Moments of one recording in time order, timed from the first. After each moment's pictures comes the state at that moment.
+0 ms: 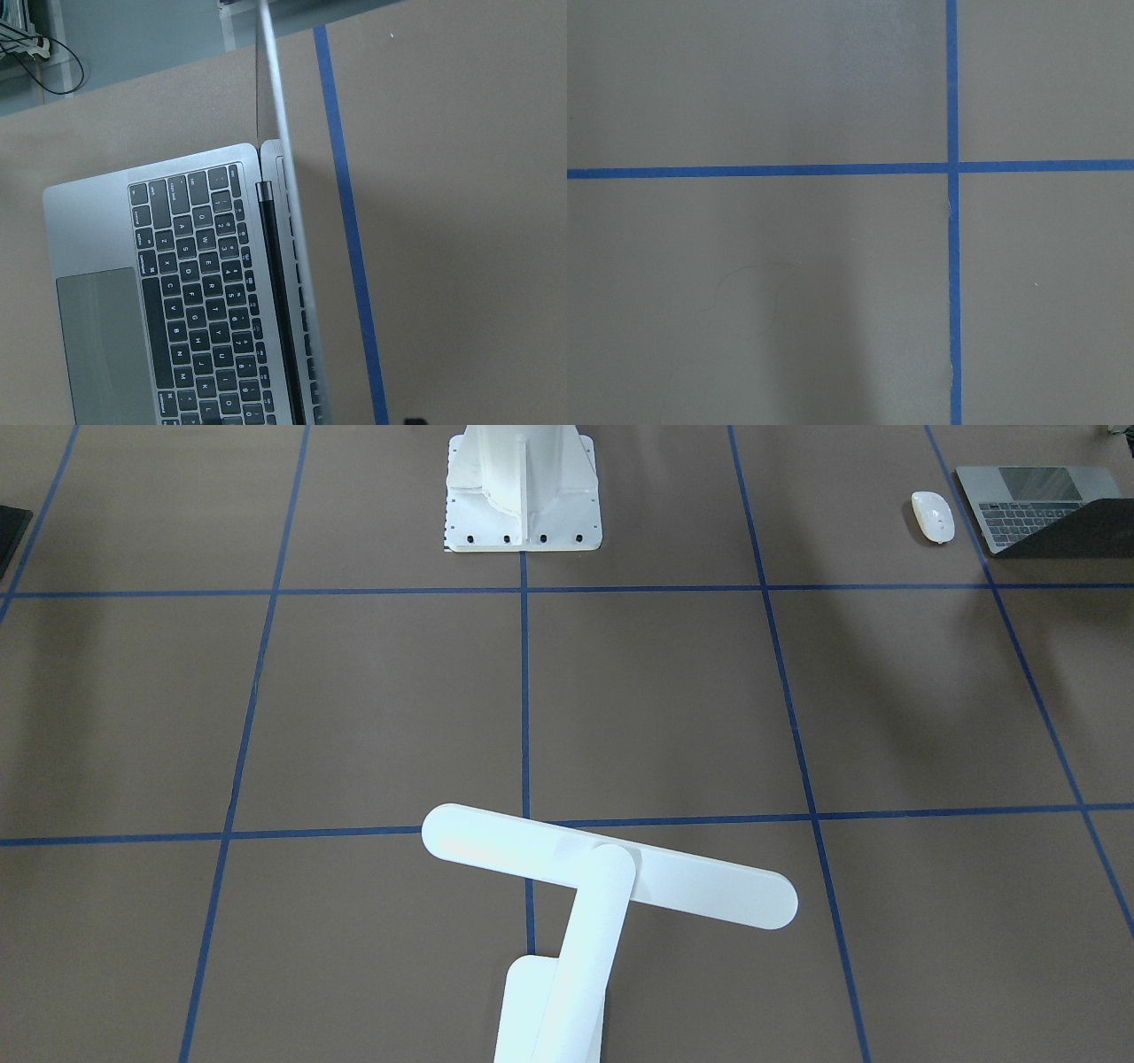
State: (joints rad) left arm -1.74 -1.16 -1.75 -1.34 -2.22 -1.00; right arm 1.54 -1.65 1.90 -1.69 2.41 0.11
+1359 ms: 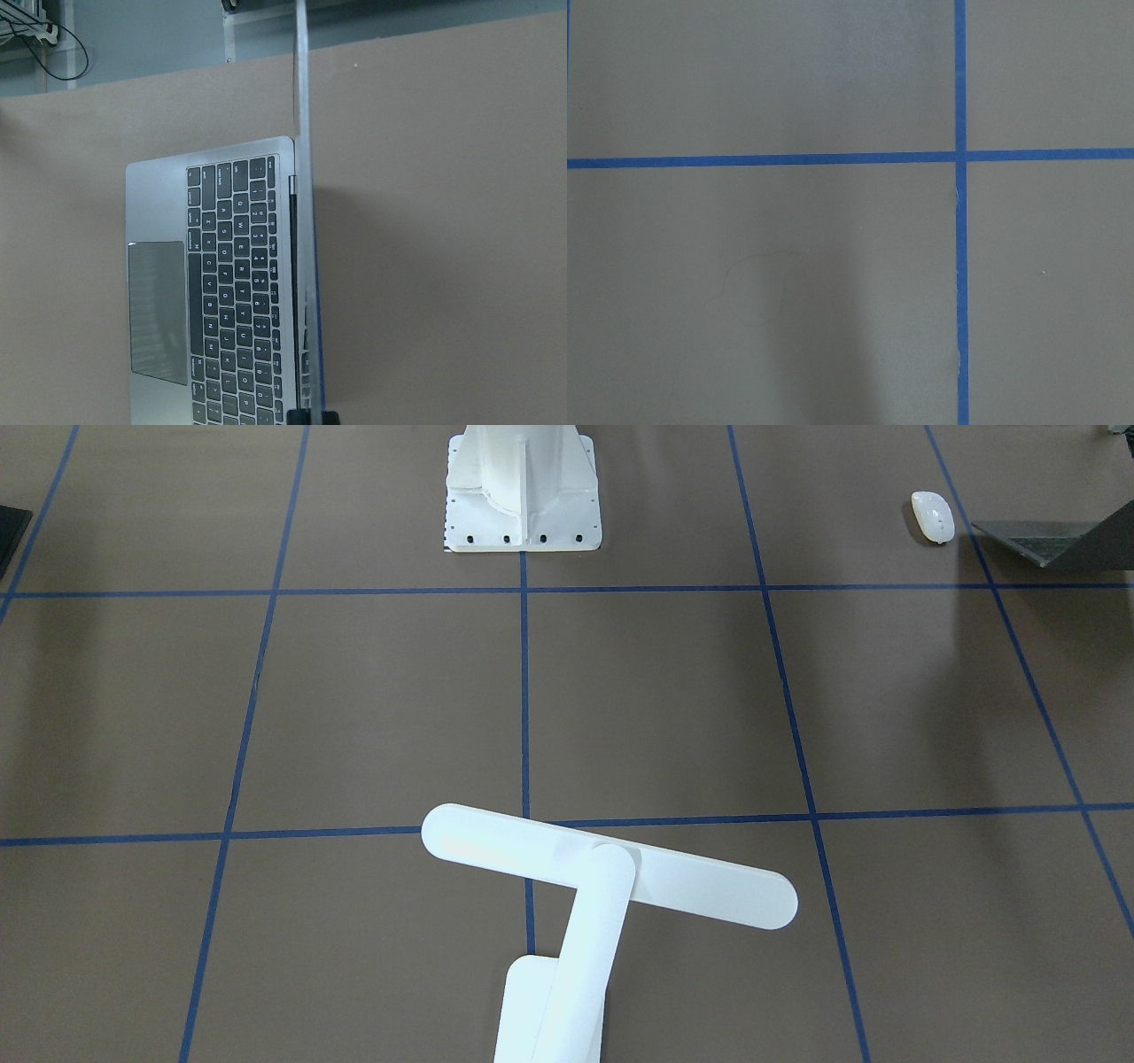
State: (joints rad) left arm -1.83 -1.48 -1.92 -0.89 -2.16 -1.01; right arm 1.53 -1.67 1.89 -1.69 2.41 0.12
